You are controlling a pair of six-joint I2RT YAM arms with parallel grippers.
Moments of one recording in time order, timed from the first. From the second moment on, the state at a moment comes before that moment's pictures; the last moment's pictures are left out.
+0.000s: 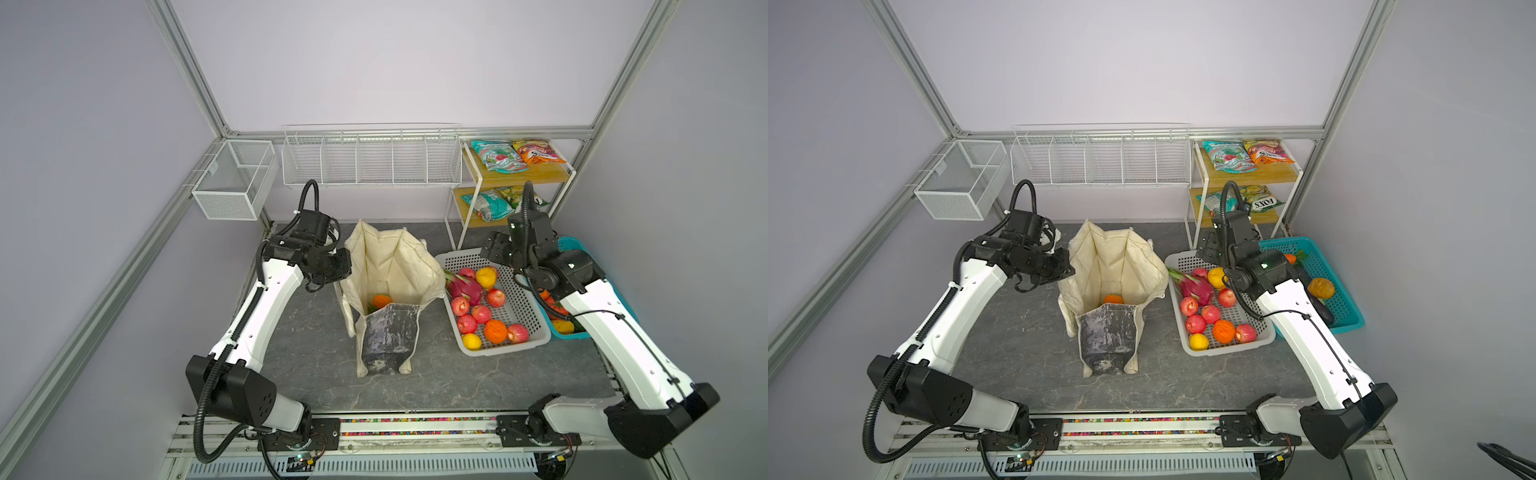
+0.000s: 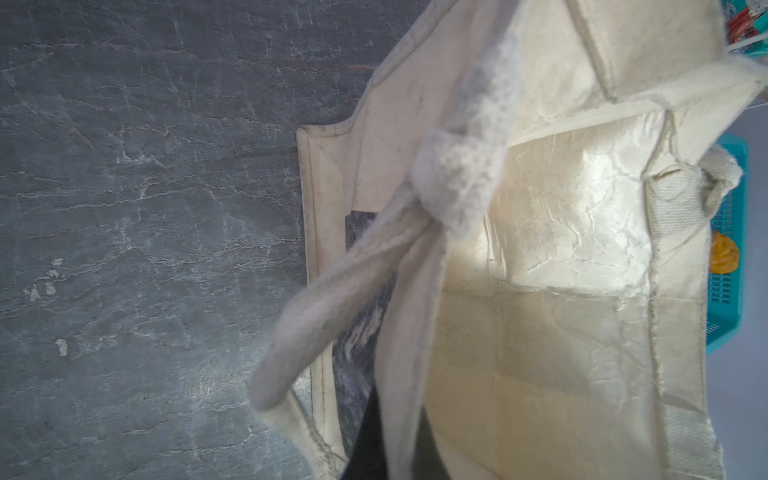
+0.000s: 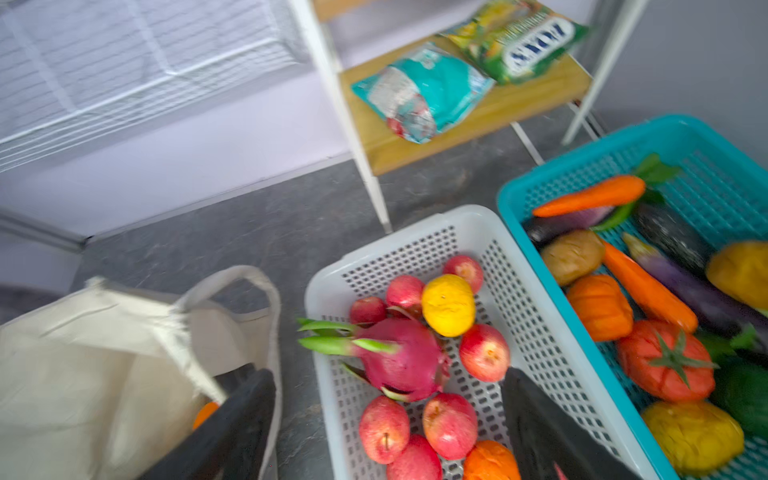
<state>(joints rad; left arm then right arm) -0.29 1.48 1.55 -1.10 0.26 -0.43 0.43 1.30 1.49 -0.91 0.35 0.60</state>
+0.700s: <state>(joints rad) -0.29 1.52 1.58 -1.14 0.24 -0.45 0.26 1.75 1.46 -0.94 0.20 0.73</state>
